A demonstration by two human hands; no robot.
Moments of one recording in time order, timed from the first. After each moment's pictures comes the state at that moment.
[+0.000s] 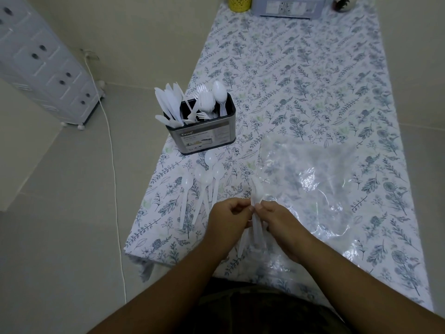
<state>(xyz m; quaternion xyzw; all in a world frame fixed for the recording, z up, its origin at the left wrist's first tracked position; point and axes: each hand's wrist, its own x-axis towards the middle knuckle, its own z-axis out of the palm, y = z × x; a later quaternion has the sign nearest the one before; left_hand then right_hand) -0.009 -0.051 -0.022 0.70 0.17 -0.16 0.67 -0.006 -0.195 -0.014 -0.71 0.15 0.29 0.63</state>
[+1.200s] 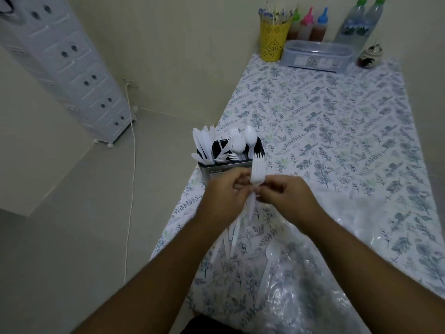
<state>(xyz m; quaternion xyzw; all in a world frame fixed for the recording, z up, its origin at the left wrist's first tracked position) 0.093 0.012 0.064 0.87 -0.03 0.03 0.50 0.115 -0.162 0.056 -0.77 -0.05 0.13 0.62</state>
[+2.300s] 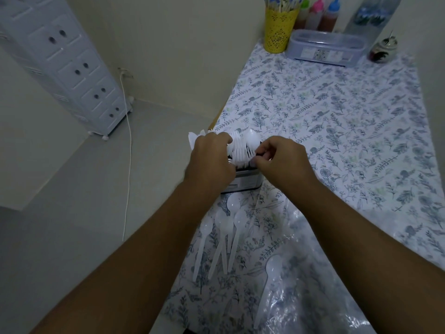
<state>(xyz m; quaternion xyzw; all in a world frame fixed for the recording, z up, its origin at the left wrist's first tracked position) 0.190 0.041 0.080 0.97 0.00 0.06 0.22 0.206 -0.131 0.077 -0.91 -0.02 0.02 0.41</state>
